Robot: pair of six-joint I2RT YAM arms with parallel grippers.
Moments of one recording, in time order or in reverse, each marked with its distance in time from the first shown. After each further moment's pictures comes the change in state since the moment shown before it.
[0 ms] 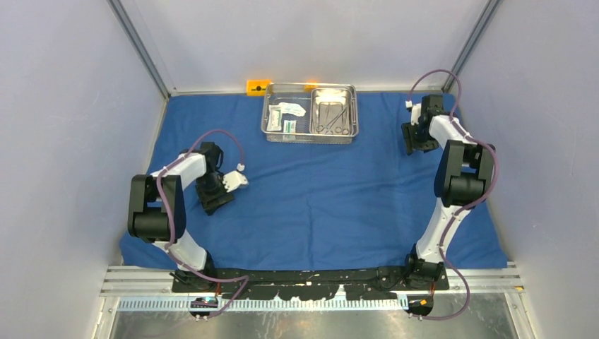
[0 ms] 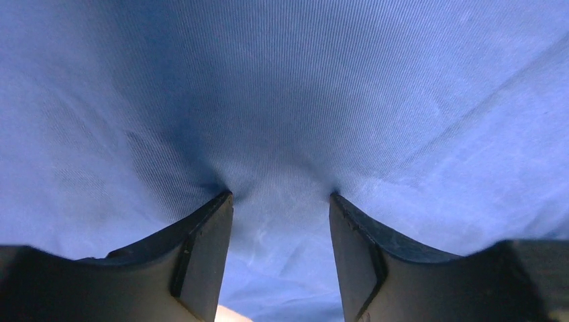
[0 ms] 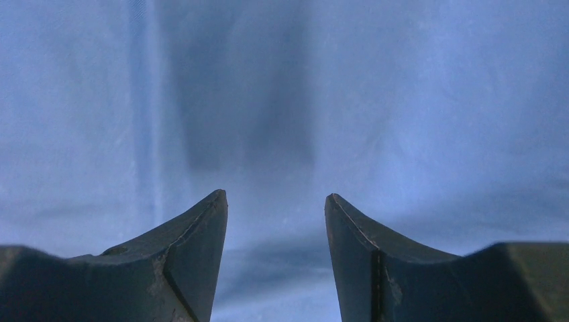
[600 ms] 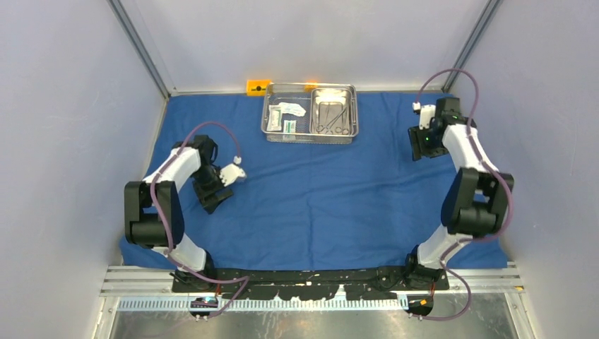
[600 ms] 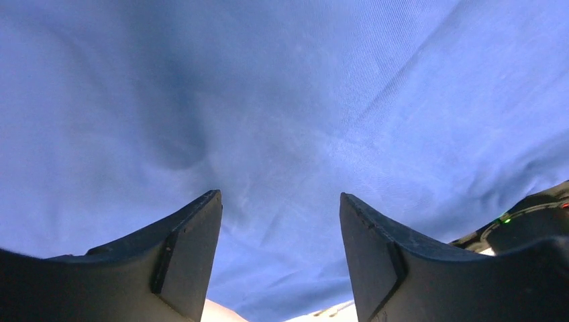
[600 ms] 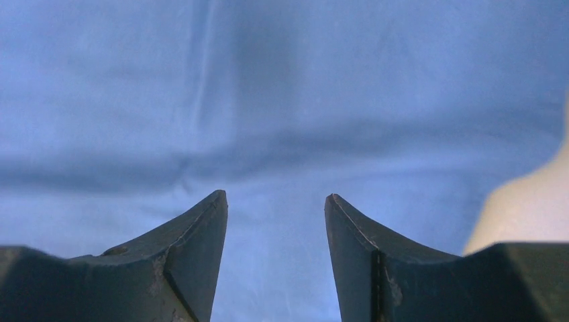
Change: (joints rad) left arm 0.017 -0.040 0.059 -0.148 0.042 0.018; right arm -0.033 -0.173 -0.080 -0.107 -0.098 -0.040
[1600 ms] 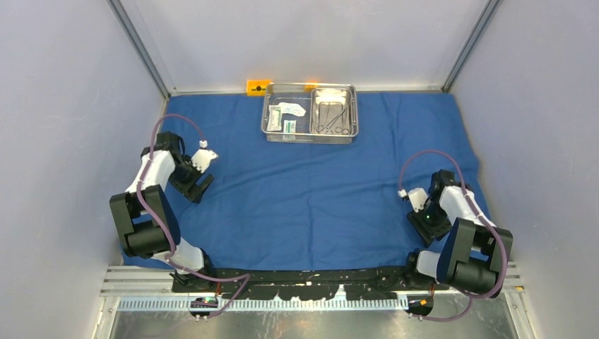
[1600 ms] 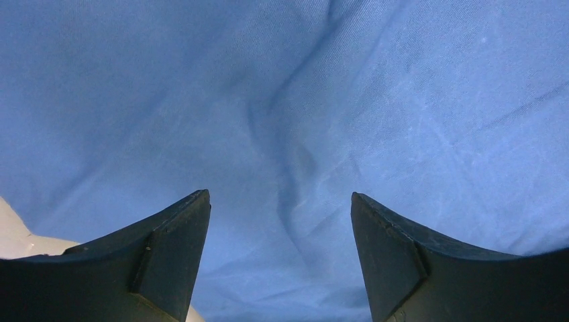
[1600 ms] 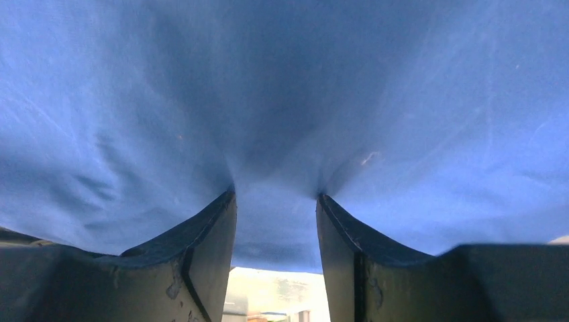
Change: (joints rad) left arm 0.275 -0.069 0.042 0.141 0.116 -0.101; right arm -0.125 -0.501 -0.753 -0.211 0.119 -0.464
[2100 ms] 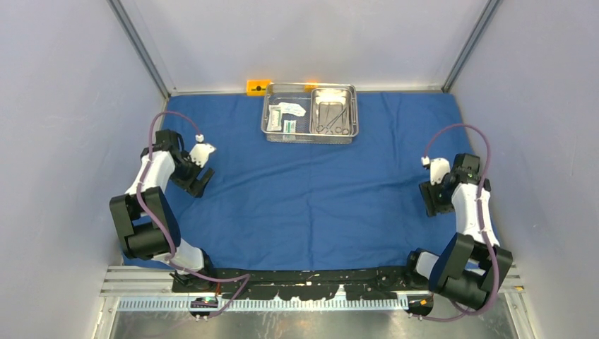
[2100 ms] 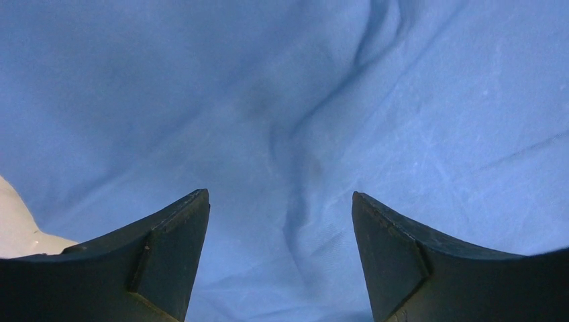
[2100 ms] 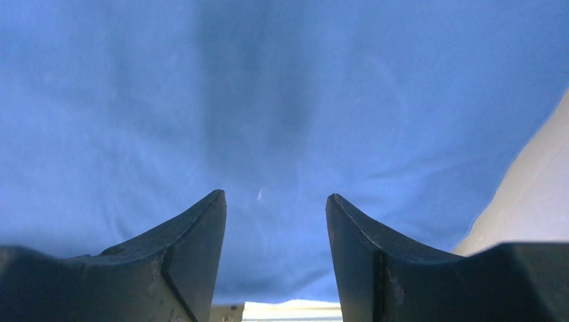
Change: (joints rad) left arm 0.000 -0.015 -0.007 0.079 0.018 -0.084; right arm -0.101 -0.121 0.145 0.072 -0.133 0.142
